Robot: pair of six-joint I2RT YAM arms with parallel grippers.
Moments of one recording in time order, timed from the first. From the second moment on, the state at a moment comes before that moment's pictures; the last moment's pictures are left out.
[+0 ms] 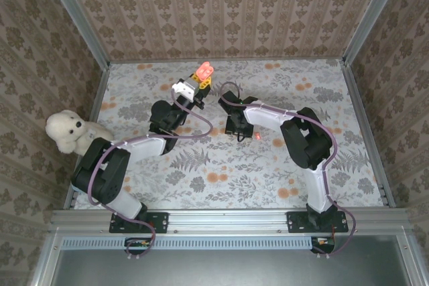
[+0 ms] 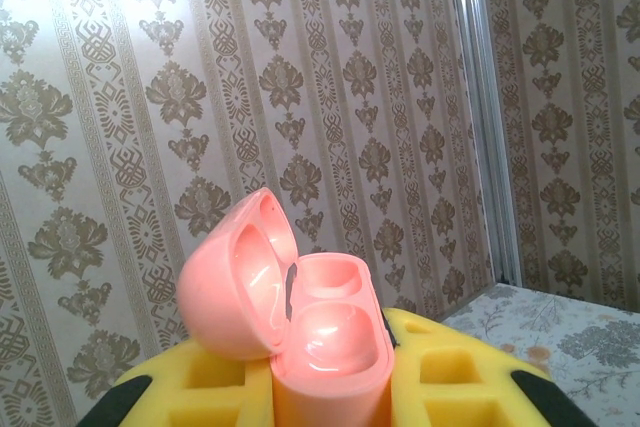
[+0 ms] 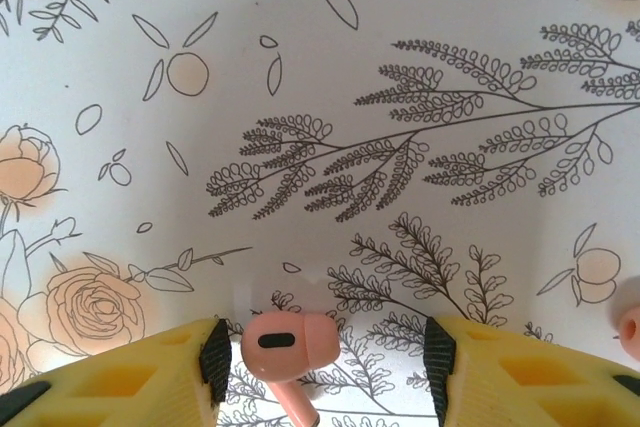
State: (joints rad) left arm -0.56 1.56 0.73 1.18 0.20 0.13; right arm 0.61 2.07 1.48 -0.75 0.13 0.82
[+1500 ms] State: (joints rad) left arm -0.58 1.61 0.76 1.18 0.24 0.11; right arm 0.62 2.07 1.47 -0.72 0.17 0.84
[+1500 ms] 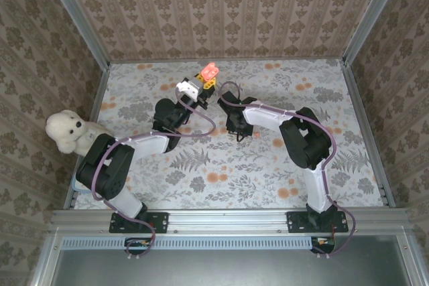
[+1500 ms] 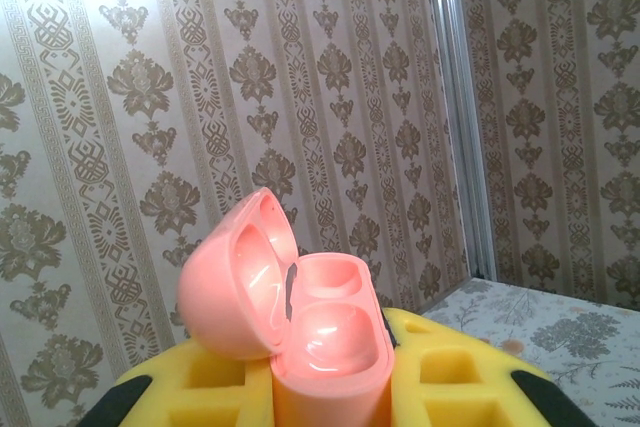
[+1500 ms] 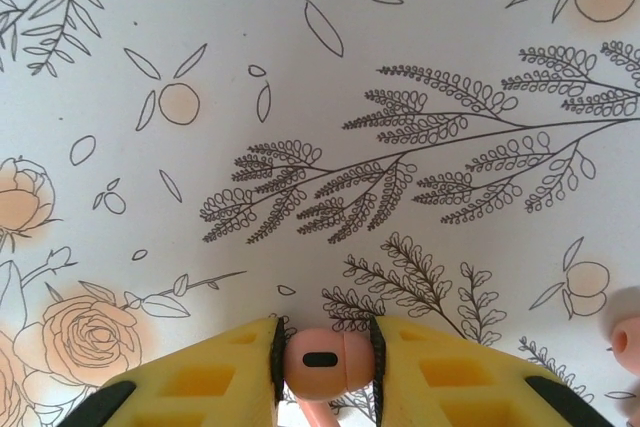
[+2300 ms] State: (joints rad) left arm -0.58 1.61 0.81 1.18 0.25 0.11; right arm 0.62 1.80 1.27 -0.43 0.26 0.78
